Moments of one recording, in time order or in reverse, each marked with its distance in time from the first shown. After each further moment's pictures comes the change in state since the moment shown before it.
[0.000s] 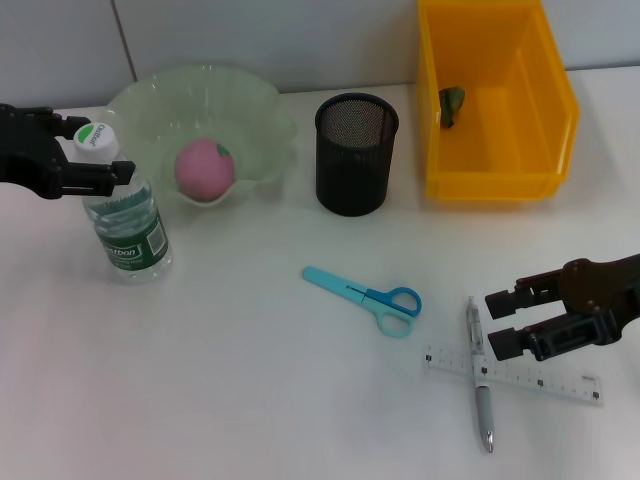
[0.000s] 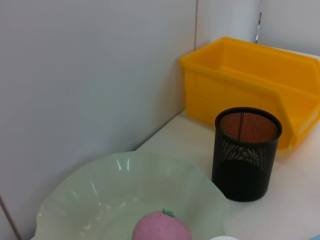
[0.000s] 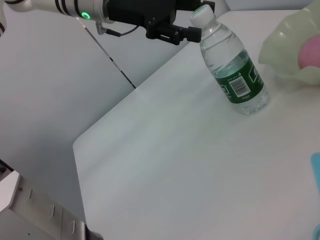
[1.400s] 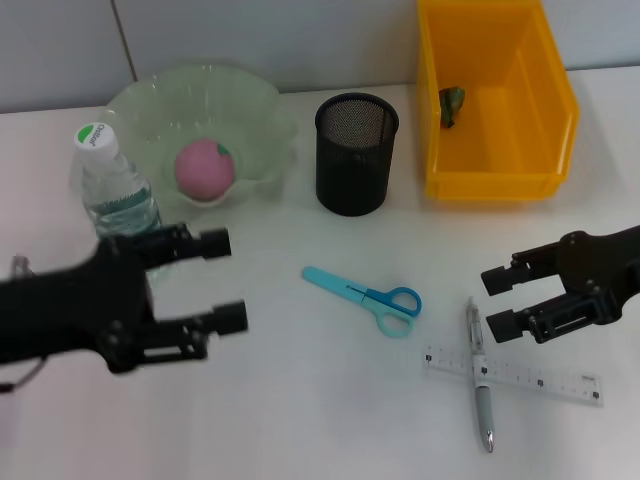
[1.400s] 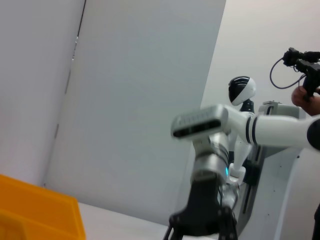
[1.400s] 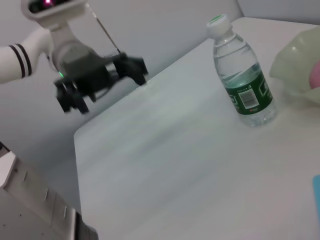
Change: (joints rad) left arm 0.131 -0.003 0.039 -0.494 -0.544 0.407 0.448; right arm 0.029 0.000 -0.003 -0.072 0.000 -0.025 -0.014
